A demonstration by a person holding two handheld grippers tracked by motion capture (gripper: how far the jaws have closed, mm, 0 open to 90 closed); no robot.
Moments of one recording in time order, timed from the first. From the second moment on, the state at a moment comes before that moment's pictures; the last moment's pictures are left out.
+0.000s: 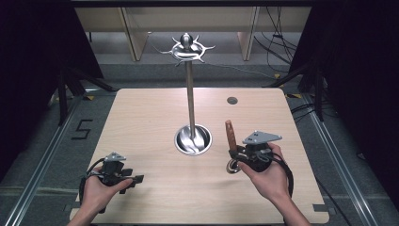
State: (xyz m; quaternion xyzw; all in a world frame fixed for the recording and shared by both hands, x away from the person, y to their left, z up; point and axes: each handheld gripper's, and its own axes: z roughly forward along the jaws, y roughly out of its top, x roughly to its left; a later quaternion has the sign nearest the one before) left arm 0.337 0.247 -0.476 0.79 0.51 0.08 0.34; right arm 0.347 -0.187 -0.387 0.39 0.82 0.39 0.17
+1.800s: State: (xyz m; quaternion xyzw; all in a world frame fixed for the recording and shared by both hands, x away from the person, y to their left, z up) left arm 0.338 0.248 -0.475 0.79 0.50 0.08 0.34; right arm 0.362 -0.188 -0.324 0.31 0.81 0.45 0.22
